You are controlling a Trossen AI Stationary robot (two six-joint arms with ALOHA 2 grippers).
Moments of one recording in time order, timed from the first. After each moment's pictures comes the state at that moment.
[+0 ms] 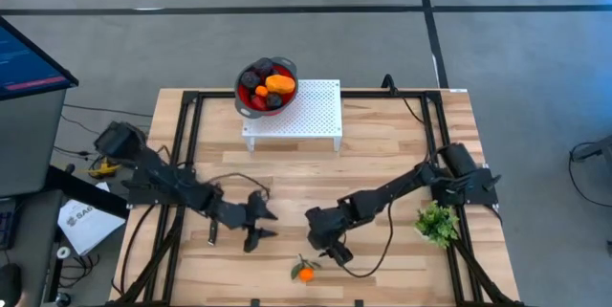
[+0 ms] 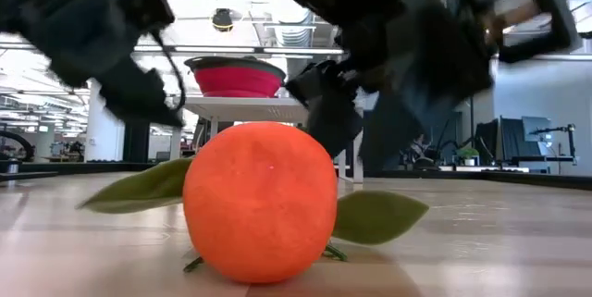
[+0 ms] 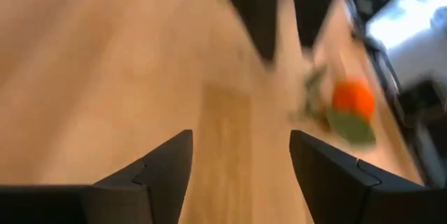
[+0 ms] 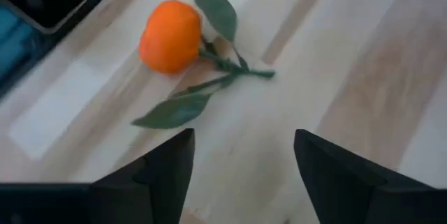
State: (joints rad) left arm -0.52 1.50 0.47 0.45 -0.30 -0.56; right arm 0.36 1.99 1.23 -0.16 -0.24 -0.11
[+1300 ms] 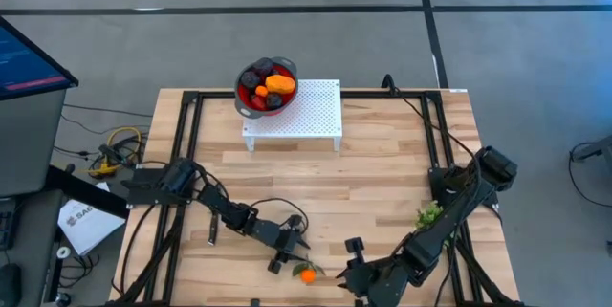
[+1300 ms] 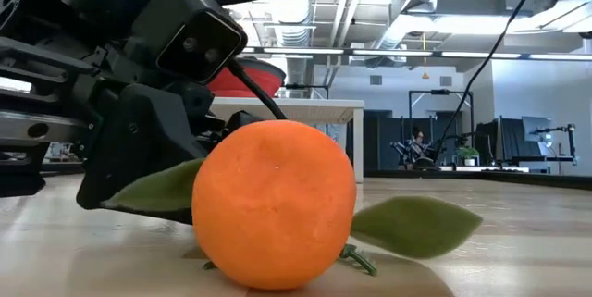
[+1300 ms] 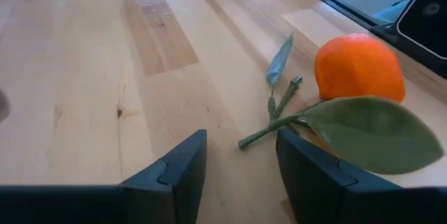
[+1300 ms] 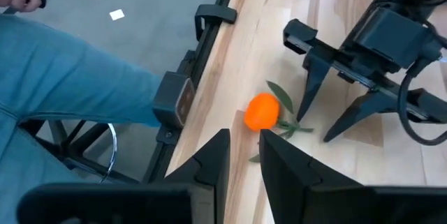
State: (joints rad) left arm -0.48 2.12 0.77 0.90 -0.07 -0.02; right arm 0.81 1.79 1.32 -0.33 0.42 0.37
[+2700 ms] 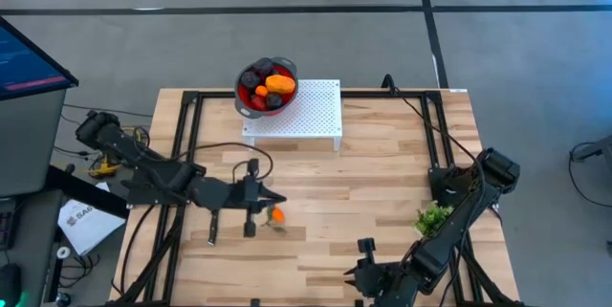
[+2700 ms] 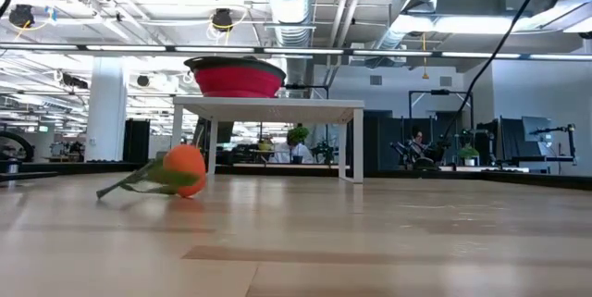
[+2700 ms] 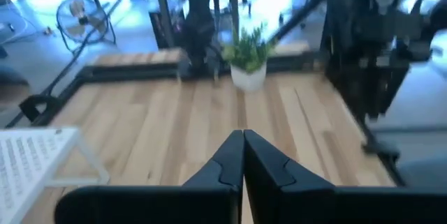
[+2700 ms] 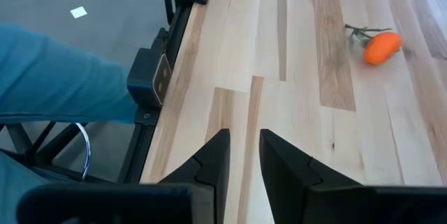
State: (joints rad) left arm -0.49 1.21 0.94 -0.06 -0.53 -0.09; right arm 0.89 1.79 1.29 -0.39 0.58 0.49
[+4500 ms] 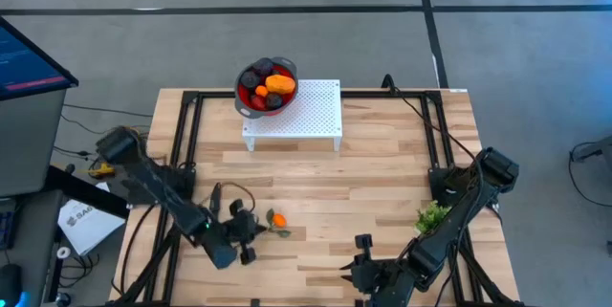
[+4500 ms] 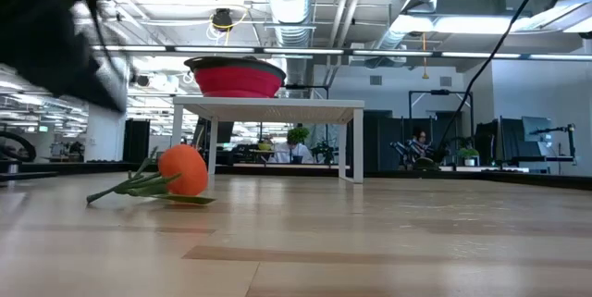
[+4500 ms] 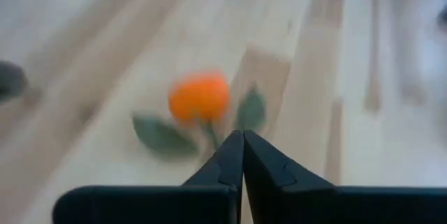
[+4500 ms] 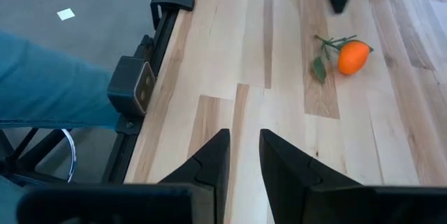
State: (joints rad) left arm -0.78 1.53 0.69 -0.10 -0.75 -0.92; right arm 0.86 1.79 1.29 -0.38 0.60 0.46
